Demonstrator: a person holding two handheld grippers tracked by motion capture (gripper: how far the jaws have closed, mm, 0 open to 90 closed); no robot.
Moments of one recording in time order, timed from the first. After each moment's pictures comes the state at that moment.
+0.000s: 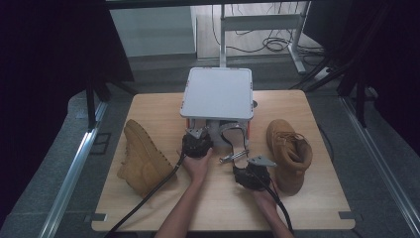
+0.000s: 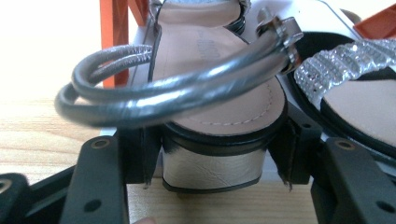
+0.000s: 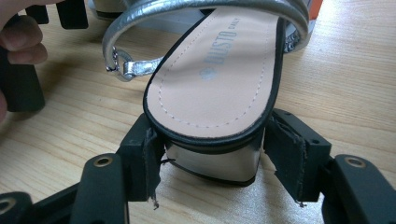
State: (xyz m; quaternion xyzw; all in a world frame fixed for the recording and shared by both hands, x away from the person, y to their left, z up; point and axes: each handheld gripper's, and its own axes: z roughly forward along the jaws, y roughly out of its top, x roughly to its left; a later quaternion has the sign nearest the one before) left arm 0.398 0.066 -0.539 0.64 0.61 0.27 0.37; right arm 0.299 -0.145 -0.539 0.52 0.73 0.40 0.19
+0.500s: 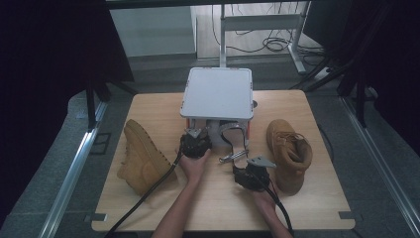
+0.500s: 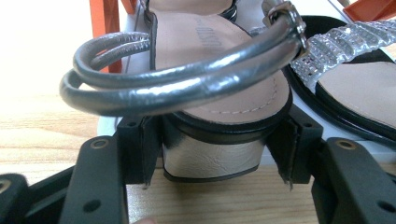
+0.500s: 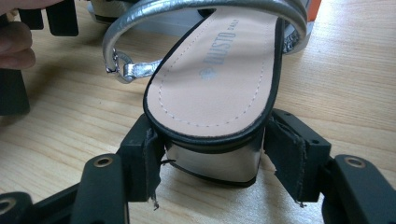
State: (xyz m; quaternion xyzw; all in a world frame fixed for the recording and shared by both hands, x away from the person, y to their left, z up) left arm 0.397 0.072 -0.538 0.66 0.60 0.26 0.37; right arm 0.297 -0.142 -0.540 0.53 0.72 0.40 0.20
